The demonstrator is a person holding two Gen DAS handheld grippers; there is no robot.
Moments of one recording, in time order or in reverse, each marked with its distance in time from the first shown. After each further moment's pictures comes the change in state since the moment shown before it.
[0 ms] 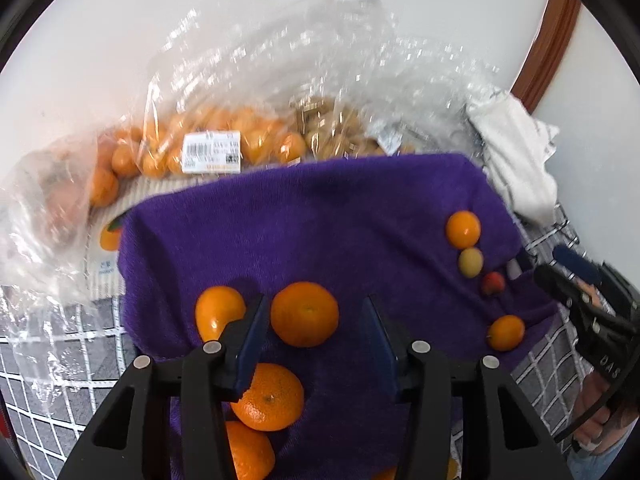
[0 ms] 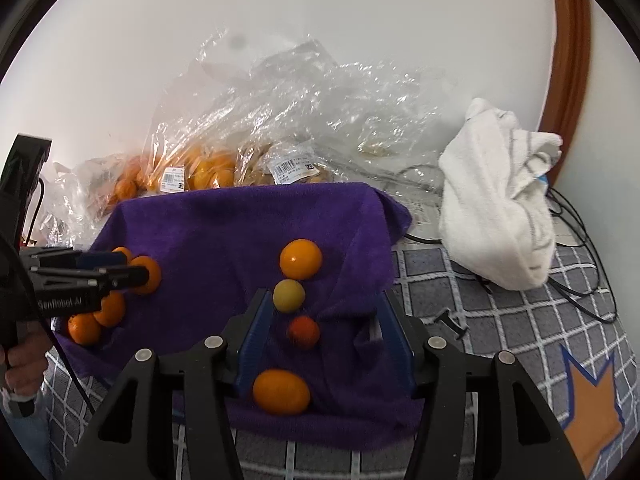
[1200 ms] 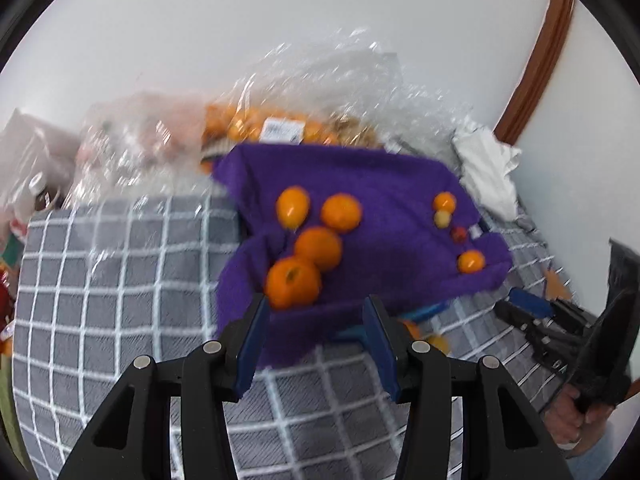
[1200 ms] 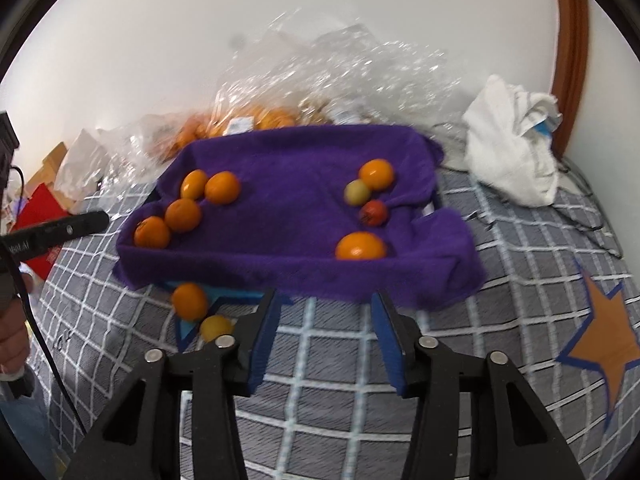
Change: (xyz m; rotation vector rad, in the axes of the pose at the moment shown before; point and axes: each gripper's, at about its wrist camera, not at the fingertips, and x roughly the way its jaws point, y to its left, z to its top) left arm -0.096 0.041 -0.117 -0.120 -0.123 0.002; right arm -0.046 0.042 -0.078 -0.034 0.082 0.132
